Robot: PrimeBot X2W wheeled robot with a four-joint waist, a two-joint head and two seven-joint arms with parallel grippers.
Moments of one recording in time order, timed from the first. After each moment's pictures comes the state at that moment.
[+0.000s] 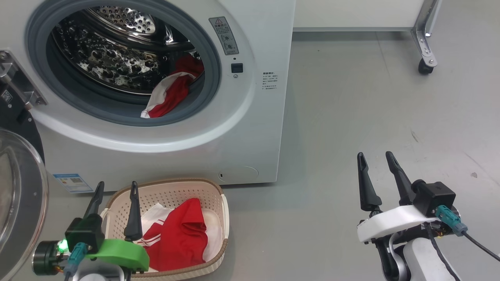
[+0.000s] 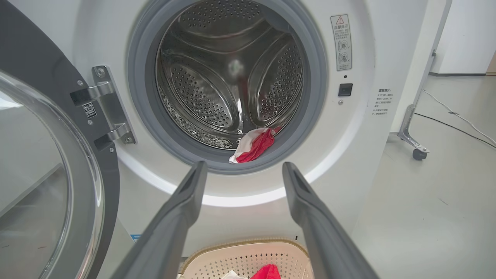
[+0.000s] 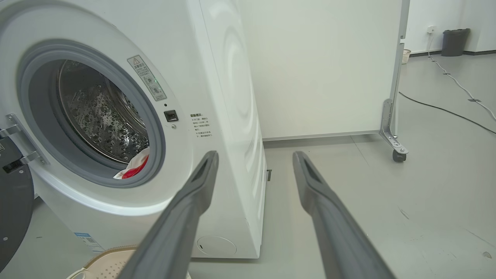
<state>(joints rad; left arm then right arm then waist) -0.08 0.07 -0.12 0.27 -0.23 0.07 -0.25 -0.11 -0.05 0.22 0.24 0.39 0.08 -0.25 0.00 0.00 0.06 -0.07</state>
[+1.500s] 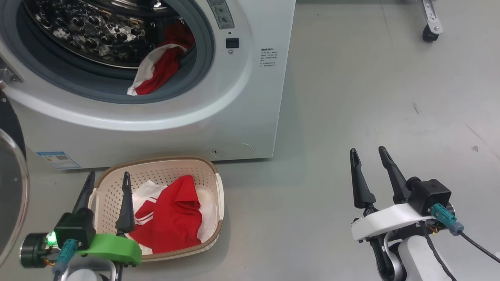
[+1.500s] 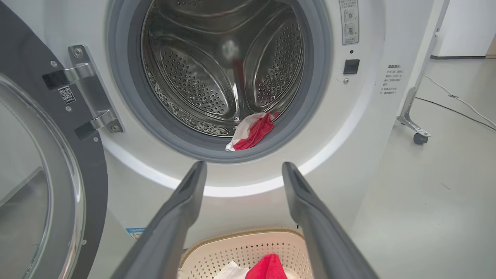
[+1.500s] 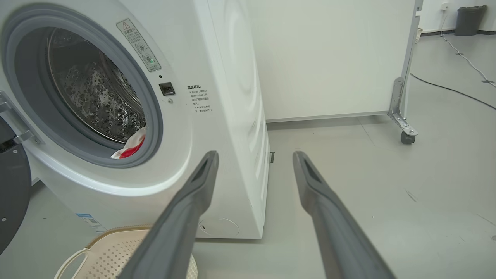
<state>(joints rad) -0.08 0.09 -0.10 0.19 -0.22 0.07 -0.24 -0.12 -0.05 0.25 0.20 0.38 0.08 -0.25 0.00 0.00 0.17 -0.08</state>
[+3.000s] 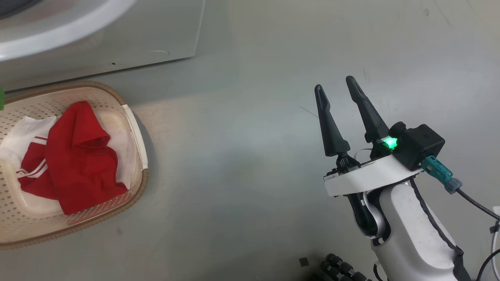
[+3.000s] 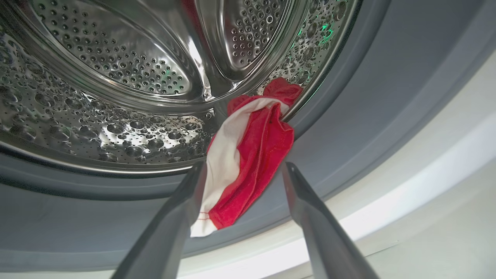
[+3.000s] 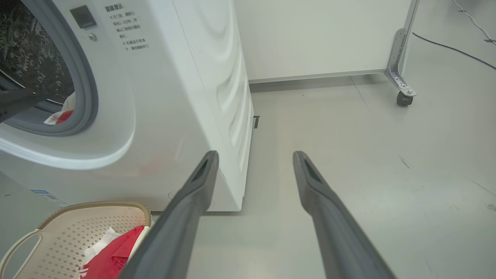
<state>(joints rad) -0.69 0.40 -0.02 0.20 -0.20 -0.04 0.16 -0.33 -0.05 0.38 0.08 0.44 0.05 -0.25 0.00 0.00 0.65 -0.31</state>
